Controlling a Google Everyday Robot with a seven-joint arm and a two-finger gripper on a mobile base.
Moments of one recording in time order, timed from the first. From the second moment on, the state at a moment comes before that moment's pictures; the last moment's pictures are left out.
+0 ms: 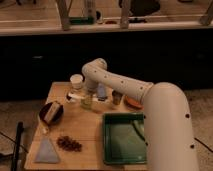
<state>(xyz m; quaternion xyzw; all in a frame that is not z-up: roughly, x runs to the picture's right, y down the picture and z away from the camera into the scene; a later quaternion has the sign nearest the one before) -0.100 0.061 0.882 -0.32 -0.12 0.04 0.94</state>
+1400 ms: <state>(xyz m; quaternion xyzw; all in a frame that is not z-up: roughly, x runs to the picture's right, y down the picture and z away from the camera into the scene) -0.101 0.067 0.886 -0.34 -0.13 0.05 0.93</state>
